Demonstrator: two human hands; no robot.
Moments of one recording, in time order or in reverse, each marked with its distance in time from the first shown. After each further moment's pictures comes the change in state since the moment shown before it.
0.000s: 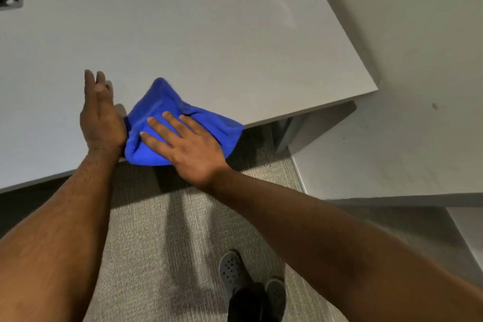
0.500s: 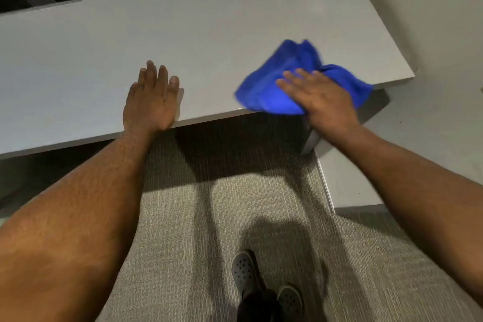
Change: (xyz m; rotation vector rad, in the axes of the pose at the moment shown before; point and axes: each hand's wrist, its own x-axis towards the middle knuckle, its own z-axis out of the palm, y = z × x) left_hand -0.026 0.006 0.013 1.273 -0.274 0.348; right_hand -0.104 0.187 0.000 0.036 0.234 0.131
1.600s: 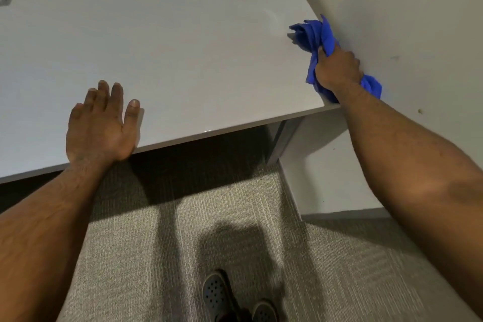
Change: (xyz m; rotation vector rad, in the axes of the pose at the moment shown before) left_hand -0.003 -0.001 -0.001 0.053 0.054 0.033; right_hand 0.063 0.105 -0.043 0.122 -0.108 1.102
